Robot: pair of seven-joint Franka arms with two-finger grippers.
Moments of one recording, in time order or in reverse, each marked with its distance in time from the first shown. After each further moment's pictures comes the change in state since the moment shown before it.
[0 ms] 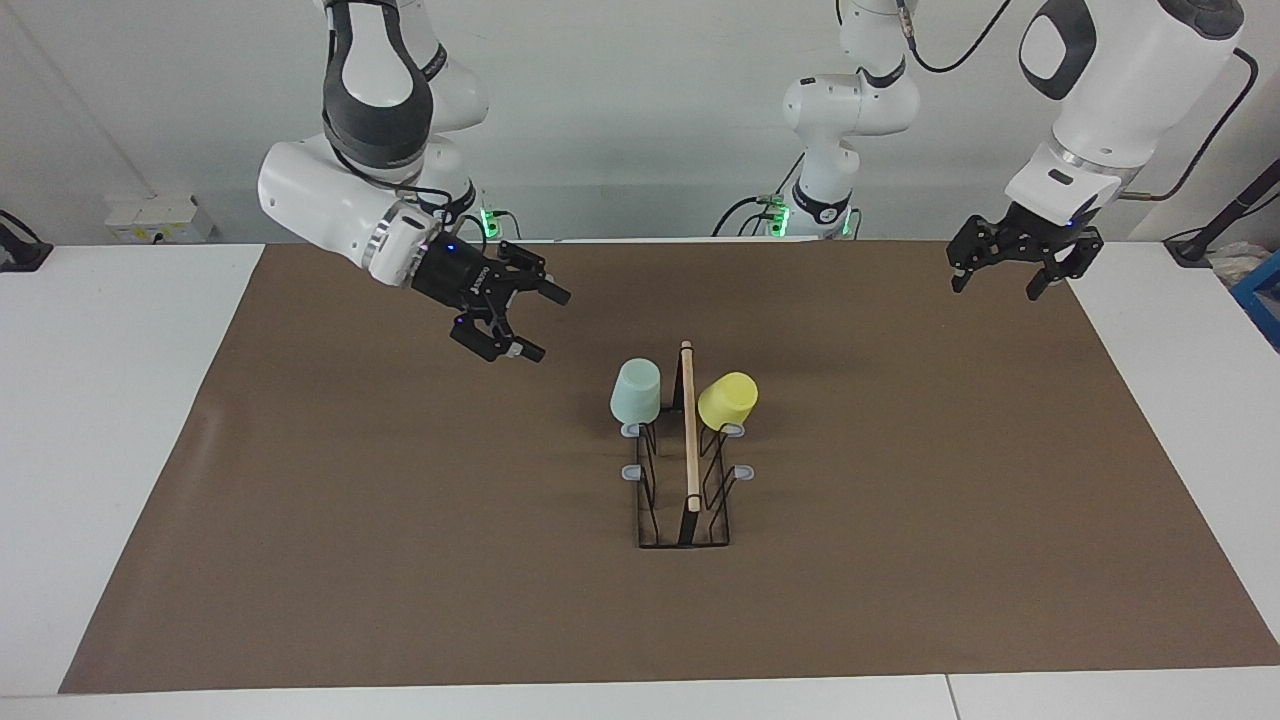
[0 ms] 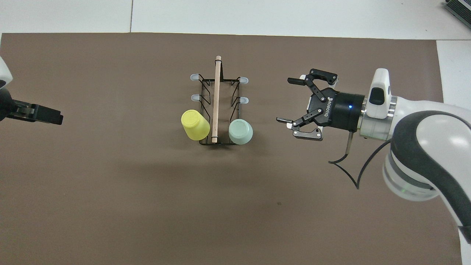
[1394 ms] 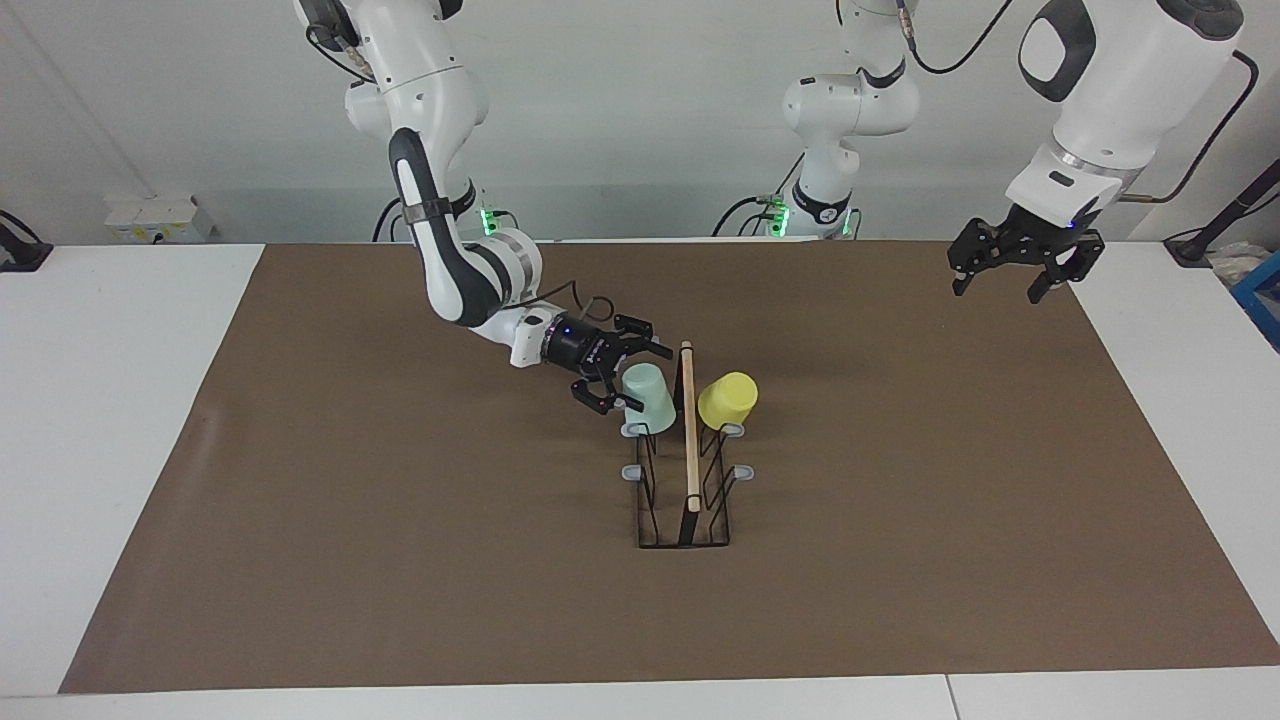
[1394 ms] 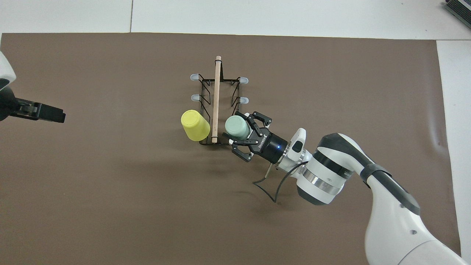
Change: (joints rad) left arm -0.002 0.004 0.003 0.000 0.000 0.018 0.000; right arm -0.022 0.355 0.319 -0.184 1.250 -0.025 -0.909
